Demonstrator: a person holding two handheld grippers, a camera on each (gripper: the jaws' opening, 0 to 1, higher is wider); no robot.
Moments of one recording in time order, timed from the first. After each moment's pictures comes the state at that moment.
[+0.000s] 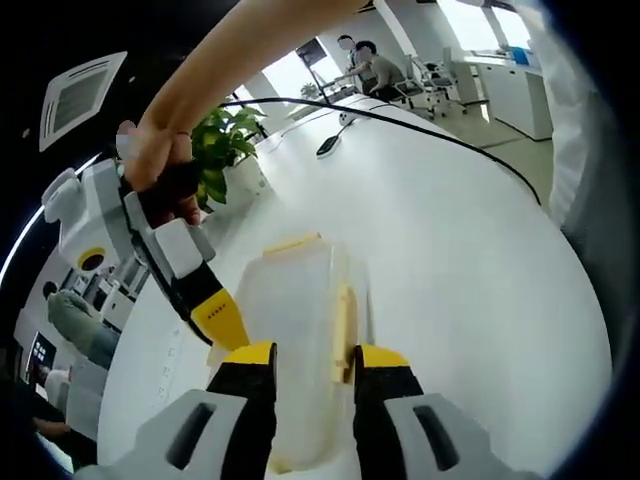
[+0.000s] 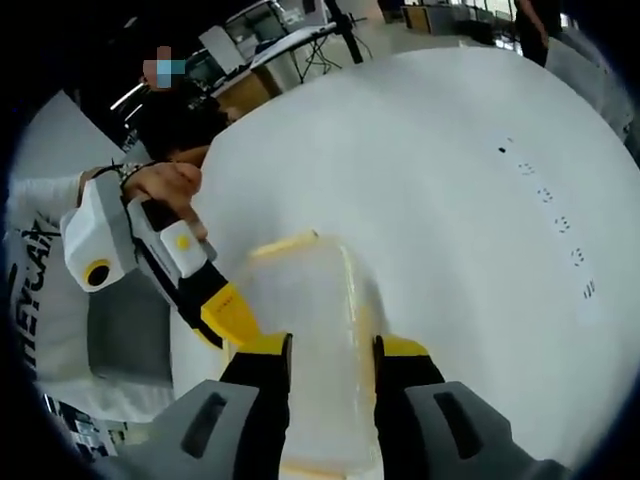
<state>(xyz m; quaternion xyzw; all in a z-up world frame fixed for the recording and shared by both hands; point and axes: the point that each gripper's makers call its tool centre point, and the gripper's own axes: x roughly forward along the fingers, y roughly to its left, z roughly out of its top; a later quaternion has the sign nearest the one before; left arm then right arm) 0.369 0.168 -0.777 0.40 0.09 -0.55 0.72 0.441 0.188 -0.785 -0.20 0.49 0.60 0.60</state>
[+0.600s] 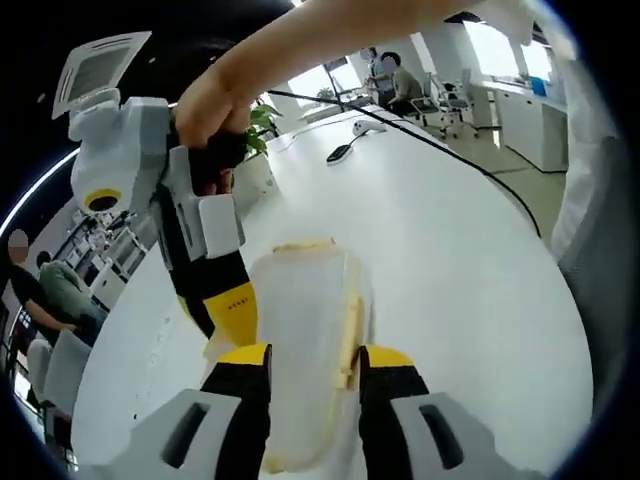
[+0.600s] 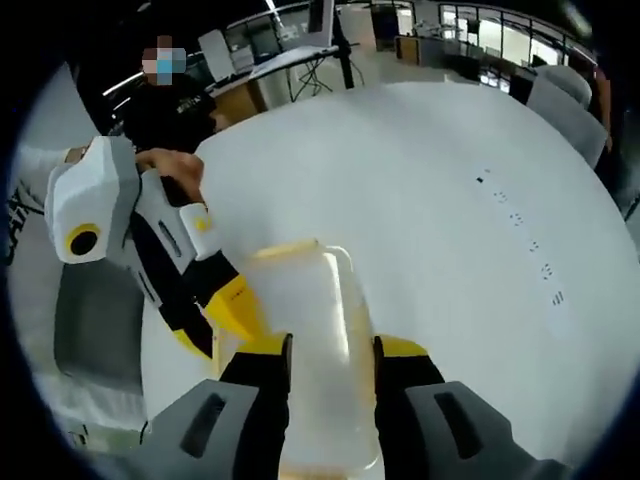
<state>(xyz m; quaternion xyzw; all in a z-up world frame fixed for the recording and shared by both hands) 0.370 0.166 -0.774 0.36 0.13 -0.55 0.74 0.419 0.187 -0.774 -0.24 0.41 0.57 0.67</state>
